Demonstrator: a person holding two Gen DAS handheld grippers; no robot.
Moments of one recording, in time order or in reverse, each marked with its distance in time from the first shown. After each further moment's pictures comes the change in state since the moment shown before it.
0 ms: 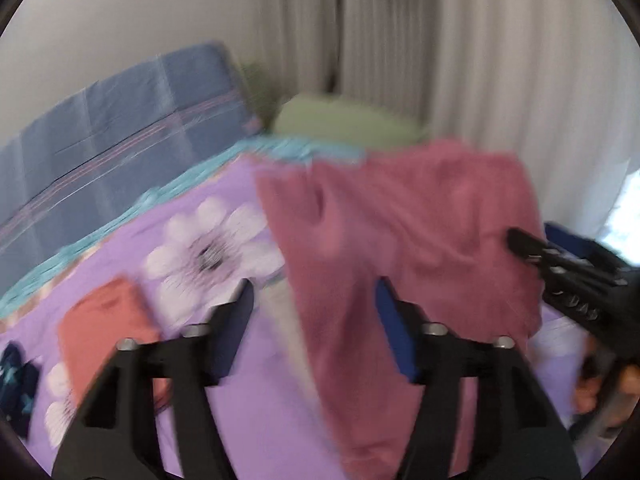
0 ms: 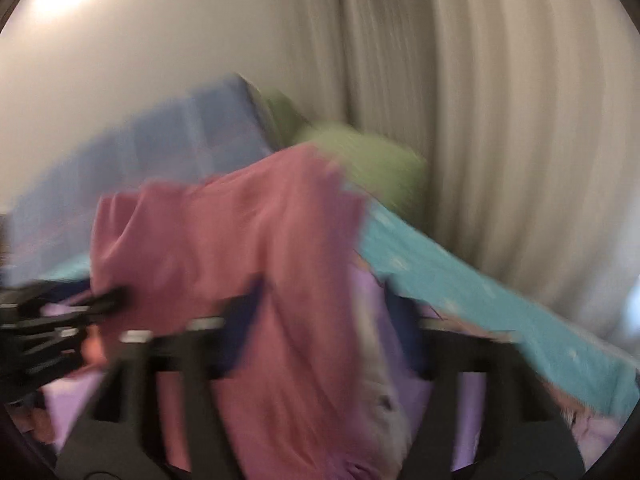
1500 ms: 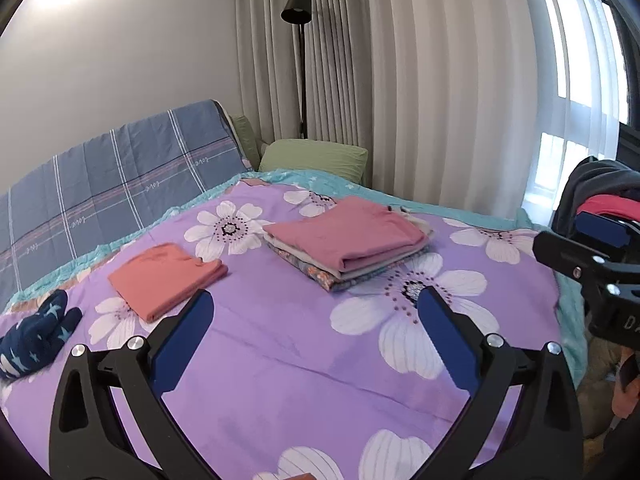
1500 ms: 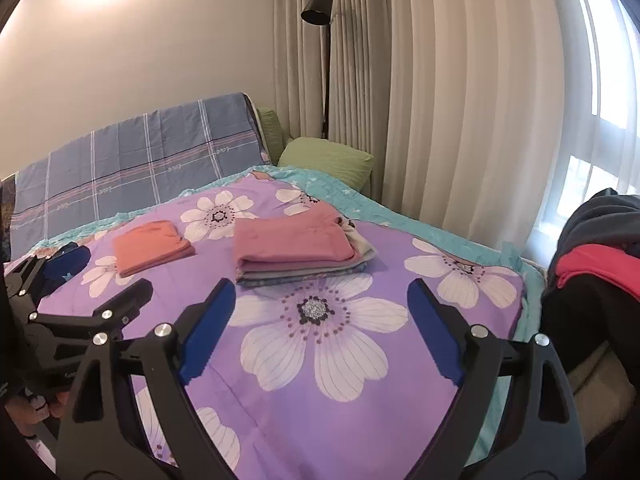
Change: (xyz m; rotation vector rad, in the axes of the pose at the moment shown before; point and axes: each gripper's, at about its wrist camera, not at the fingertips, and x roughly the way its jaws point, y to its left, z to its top) left arm -0.262 -0.011 -0.191 0.078 -0.243 -0.095; right arm -0.312 0.074 -0.177 -0.043 -0.141 -0.111
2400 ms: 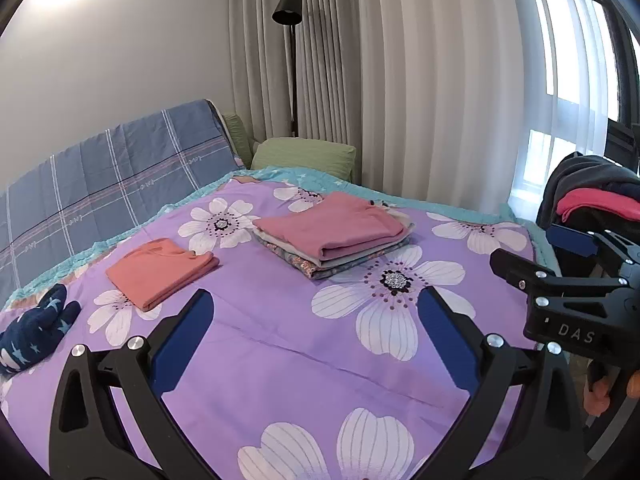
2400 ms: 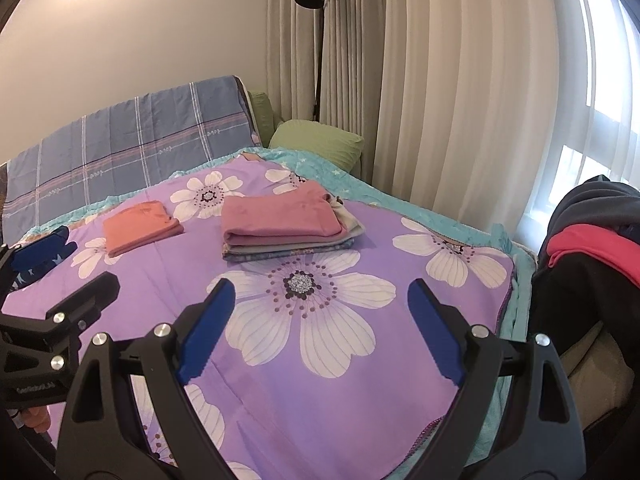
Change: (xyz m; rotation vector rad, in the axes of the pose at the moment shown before) left arm -0.027 -0.013 -0.009 0.015 0.010 -0.018; right arm 0.006 -0.007 -0.016 -0.008 0.063 -0.031
